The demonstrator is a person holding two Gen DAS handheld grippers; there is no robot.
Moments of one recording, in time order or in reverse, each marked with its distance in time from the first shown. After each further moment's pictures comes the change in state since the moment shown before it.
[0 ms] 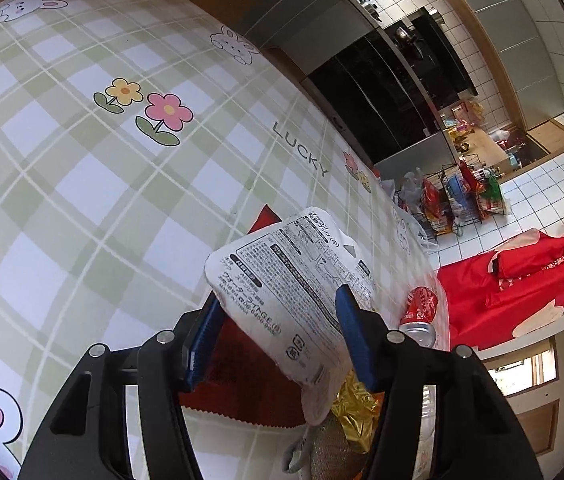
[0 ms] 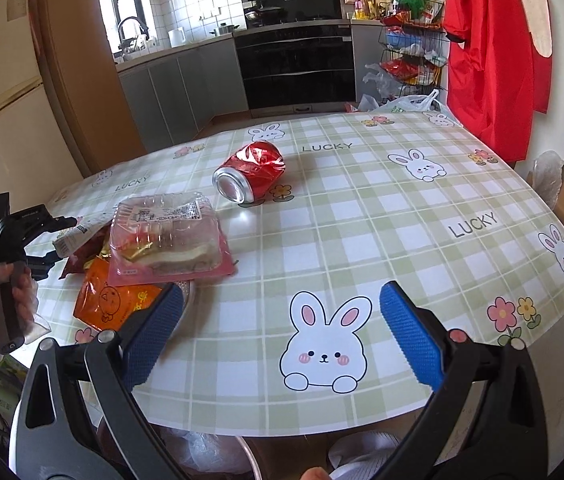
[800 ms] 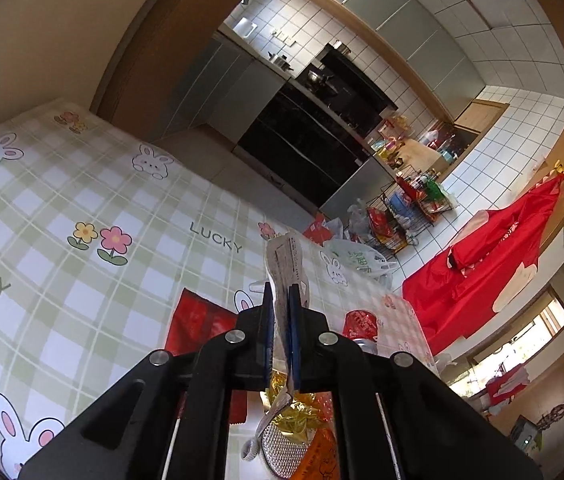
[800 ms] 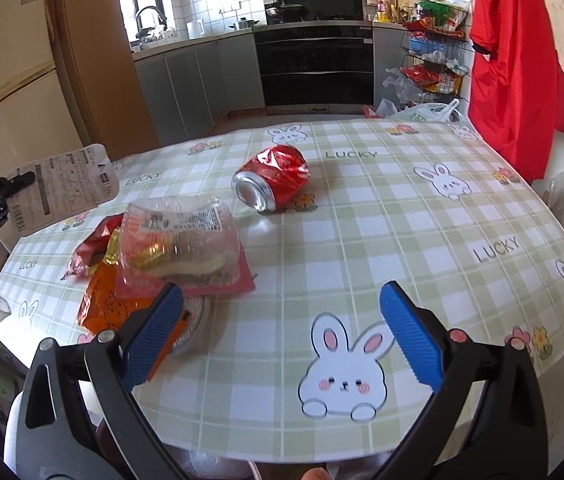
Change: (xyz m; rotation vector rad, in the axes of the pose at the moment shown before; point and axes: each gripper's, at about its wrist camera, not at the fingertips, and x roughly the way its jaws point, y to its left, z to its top) left arm -0.102 -0.069 -0.008 0.271 -0.260 -0.135; right arm 0.020 0.016 0.026 -0.072 -0.012 0.049
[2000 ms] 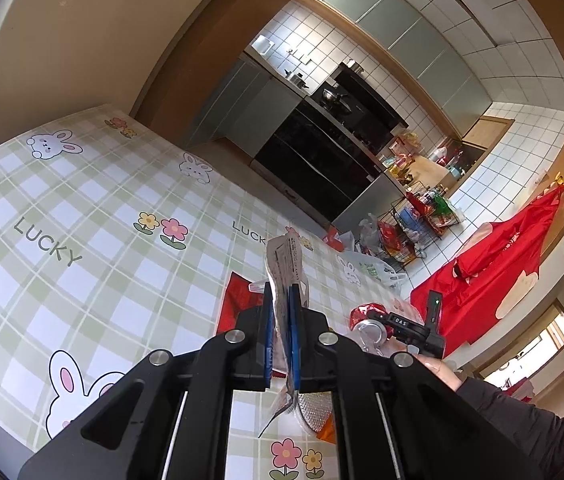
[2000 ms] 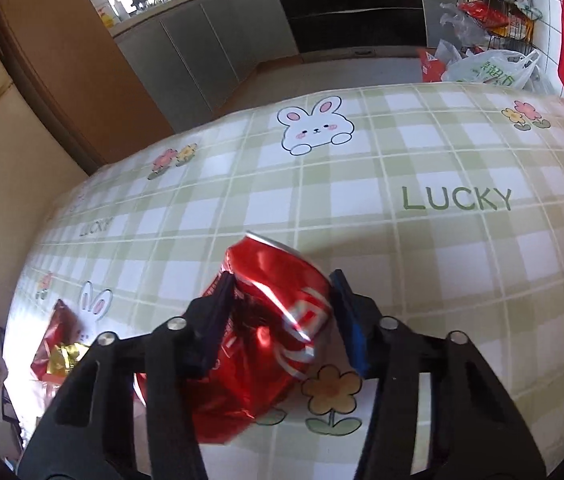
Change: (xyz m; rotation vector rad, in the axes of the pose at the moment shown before) left arm -0.069 0.034 -0.028 -0.025 -0.046 0.036; right arm 0.247 -0.033 0.125 0.082 0.215 0.219
